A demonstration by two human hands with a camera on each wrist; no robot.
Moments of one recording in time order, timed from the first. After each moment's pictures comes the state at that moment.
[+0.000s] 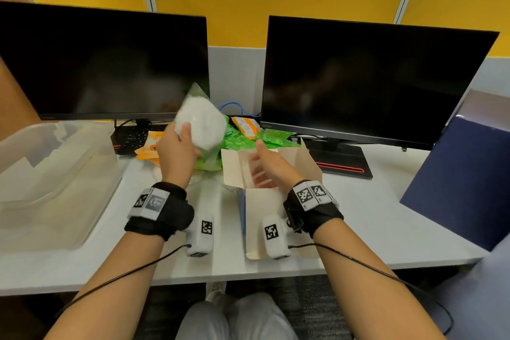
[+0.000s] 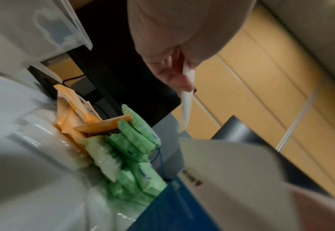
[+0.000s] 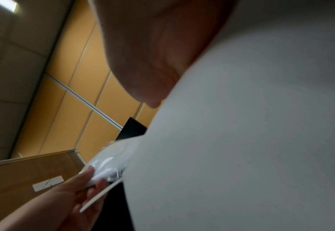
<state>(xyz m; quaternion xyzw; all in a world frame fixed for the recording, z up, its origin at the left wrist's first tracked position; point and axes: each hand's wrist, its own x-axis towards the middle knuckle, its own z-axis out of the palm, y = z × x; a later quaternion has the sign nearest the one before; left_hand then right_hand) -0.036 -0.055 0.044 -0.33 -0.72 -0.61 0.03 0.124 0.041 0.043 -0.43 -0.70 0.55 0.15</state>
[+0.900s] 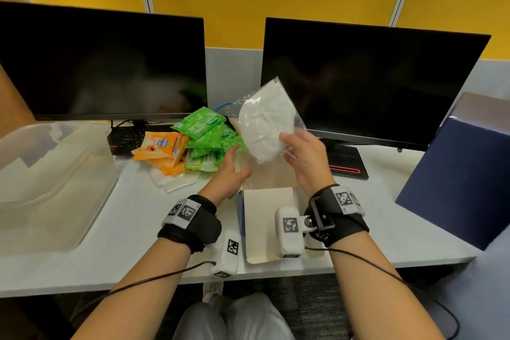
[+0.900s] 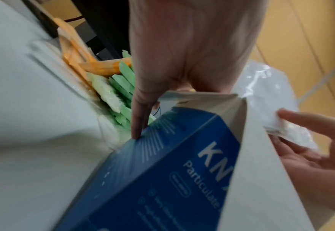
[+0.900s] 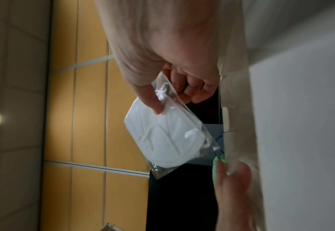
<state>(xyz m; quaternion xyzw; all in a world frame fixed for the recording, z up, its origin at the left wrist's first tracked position) 0.019 -0.022 -0.001 -0.43 -0.71 -0.47 -0.30 0.172 0.050 0.057 -0.29 -0.52 0.65 0.47</state>
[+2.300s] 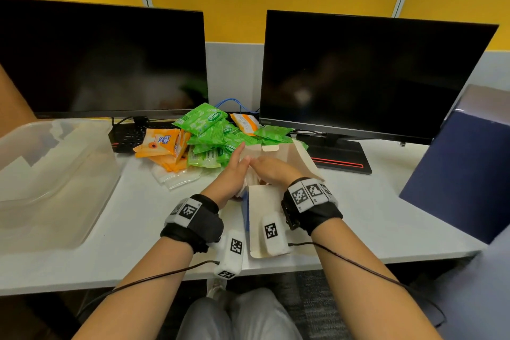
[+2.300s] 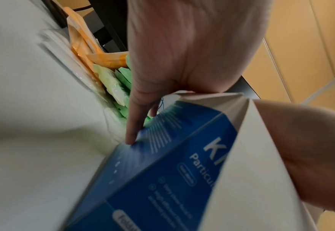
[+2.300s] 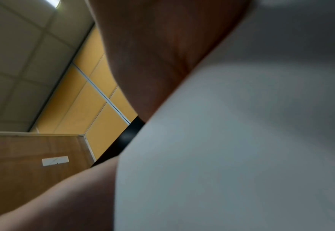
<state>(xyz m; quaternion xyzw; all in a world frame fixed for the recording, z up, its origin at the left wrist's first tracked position) 0.027 -0.027 -0.004 -0.43 -0.66 -0.50 -0.35 0.123 0.034 0.046 -0.42 -0.84 0.33 -0.03</state>
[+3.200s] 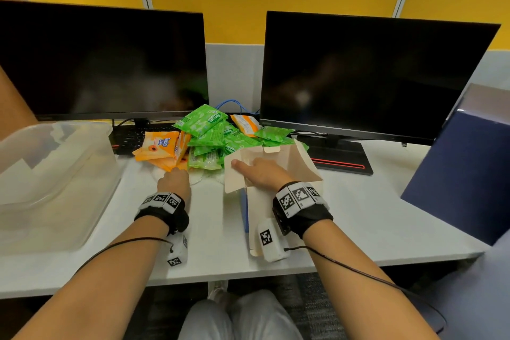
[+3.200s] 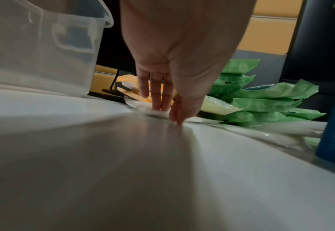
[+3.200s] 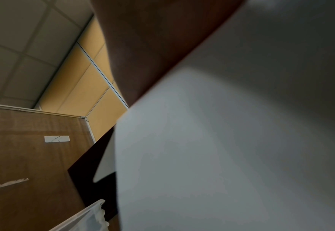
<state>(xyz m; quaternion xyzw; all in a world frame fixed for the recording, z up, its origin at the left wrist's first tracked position) -0.094 -0.040 -0.060 -0.40 -0.92 0.02 0.00 0.116 0.037 0.029 -0.43 -0.85 0.31 0.02</state>
